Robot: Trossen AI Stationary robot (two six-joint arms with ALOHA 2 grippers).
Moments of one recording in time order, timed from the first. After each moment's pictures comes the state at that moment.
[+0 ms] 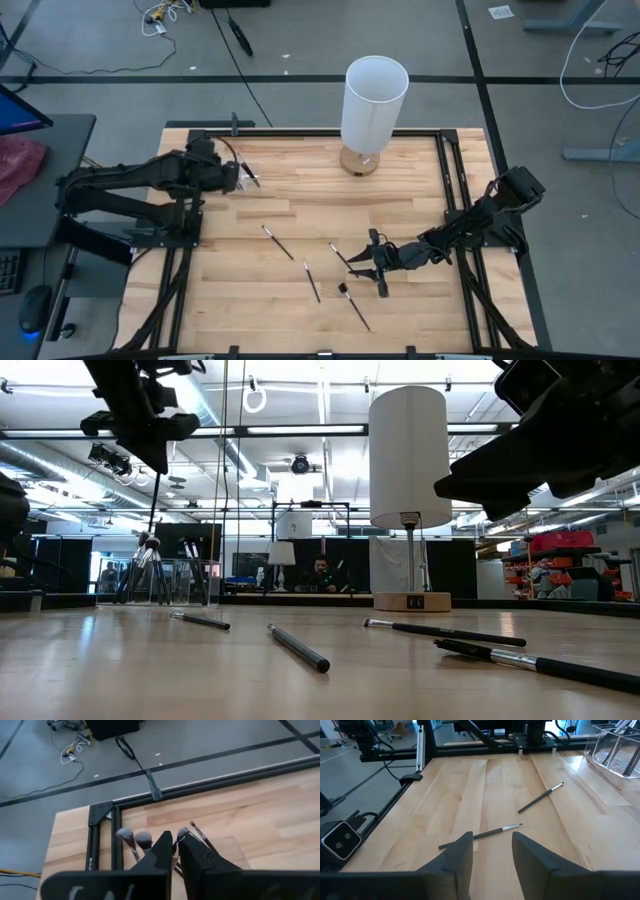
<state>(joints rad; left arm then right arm) 0.10 0.99 0.99 -1.28 -0.93 -1.11 0.51 1.61 0.46 0.86 0.36 0.20</state>
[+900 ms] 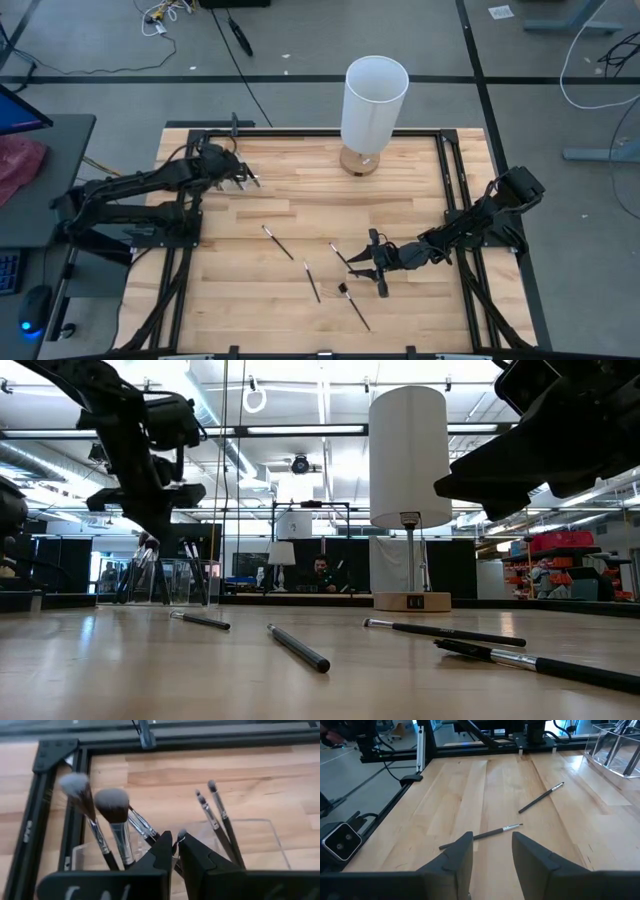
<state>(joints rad) 0.46 0.96 0.60 -0.70 -0.63 -0.88 0.51 1.61 0.46 0.86 0.36 0.21</state>
